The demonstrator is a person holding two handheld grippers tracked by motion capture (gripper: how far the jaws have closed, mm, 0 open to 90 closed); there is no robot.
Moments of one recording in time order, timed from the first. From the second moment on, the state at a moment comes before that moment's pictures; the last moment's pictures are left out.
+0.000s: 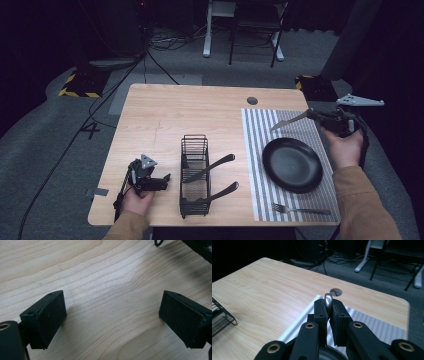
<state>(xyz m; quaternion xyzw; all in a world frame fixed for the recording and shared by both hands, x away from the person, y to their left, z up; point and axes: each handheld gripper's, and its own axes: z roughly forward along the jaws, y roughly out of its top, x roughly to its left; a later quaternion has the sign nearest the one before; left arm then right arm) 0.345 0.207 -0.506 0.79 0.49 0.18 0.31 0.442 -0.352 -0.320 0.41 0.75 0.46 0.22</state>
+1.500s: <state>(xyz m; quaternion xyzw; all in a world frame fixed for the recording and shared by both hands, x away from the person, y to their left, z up) 0.345 0.207 -0.506 0.79 0.49 0.18 0.31 0.490 -0.375 -0.366 0.51 0.75 0.36 0.21</state>
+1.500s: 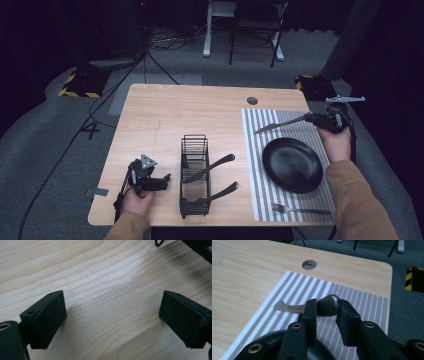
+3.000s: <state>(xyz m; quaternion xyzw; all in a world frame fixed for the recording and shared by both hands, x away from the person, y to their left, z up) 0.344 0.206 -0.506 0.79 0.50 0.18 0.31 0.520 -0.419 -0.423 0.57 0.74 0.33 0.17</state>
